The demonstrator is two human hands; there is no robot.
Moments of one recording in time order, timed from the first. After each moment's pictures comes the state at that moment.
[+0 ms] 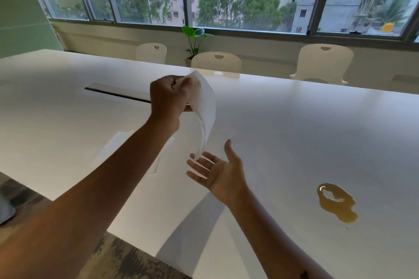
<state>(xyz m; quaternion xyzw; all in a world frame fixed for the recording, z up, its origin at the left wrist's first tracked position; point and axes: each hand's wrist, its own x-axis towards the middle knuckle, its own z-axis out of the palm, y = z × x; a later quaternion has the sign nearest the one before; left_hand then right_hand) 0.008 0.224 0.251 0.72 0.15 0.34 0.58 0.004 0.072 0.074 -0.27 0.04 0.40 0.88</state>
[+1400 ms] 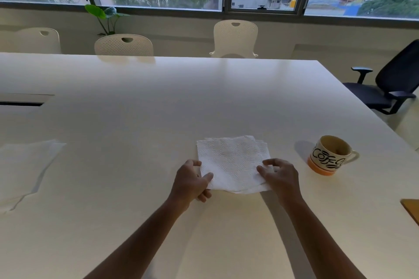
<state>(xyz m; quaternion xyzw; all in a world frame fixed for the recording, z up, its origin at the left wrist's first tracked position) -0.015 -0.060 0.038 0.82 0.09 -0.08 0.55 -0.017 -0.321 0.023 -0.86 0.21 -0.10 0.46</state>
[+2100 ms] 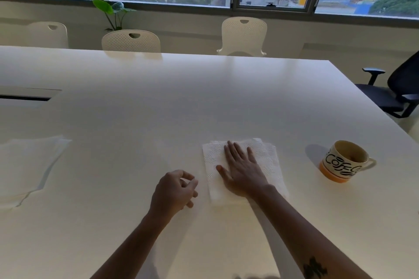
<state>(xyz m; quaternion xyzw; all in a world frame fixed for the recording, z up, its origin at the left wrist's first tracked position) -0.027 -0.003 0.025 0.89 0.09 -0.04 0.45 0.044 -0.235 -0.002 -0.98 -0.15 0.03 0.08</state>
